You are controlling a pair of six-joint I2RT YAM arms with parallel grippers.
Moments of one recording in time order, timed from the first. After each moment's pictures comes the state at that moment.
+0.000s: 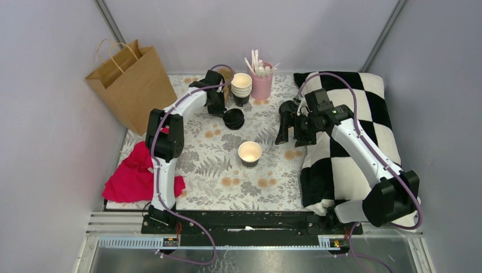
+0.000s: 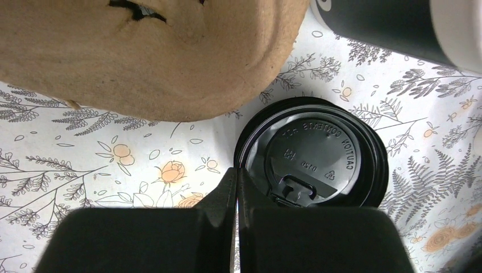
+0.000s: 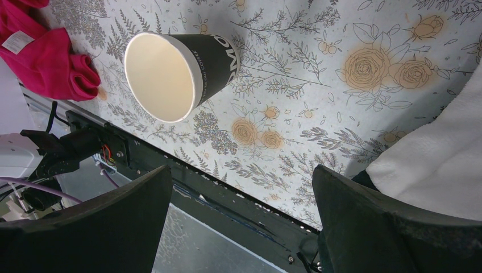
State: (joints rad) left arm -0.32 2.18 1.79 -0.71 0.09 -0.43; right arm 0.35 1.38 1.23 -0.93 -0.39 0.37
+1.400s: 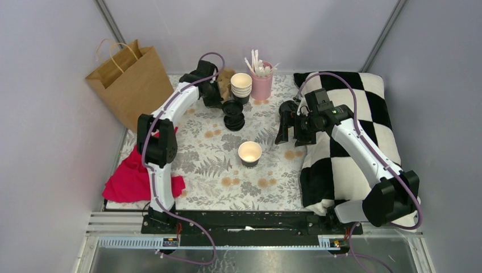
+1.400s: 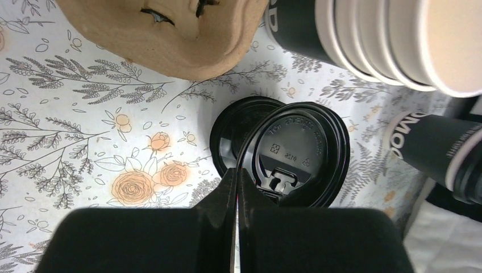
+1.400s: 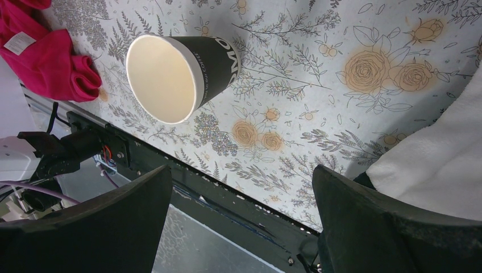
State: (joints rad) left arm -0.30 2.07 1.83 -0.77 0.11 -0.54; right arm 0.35 1.38 1.23 -0.92 -0.39 0.37
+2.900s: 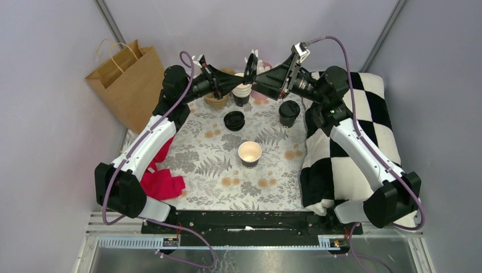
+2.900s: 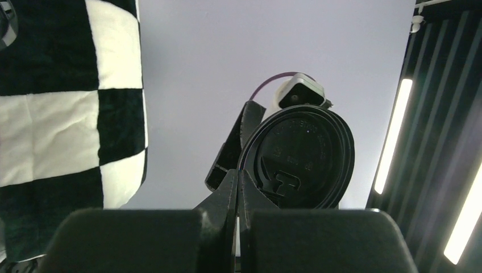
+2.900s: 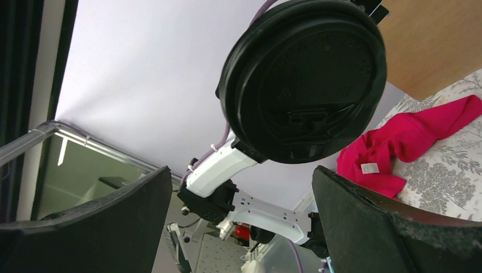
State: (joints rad) left arm -0.35 1.43 1.28 0.22 0.71 -1.67; right arm 0.42 1.37 1.30 0.38 -0.80 1.32
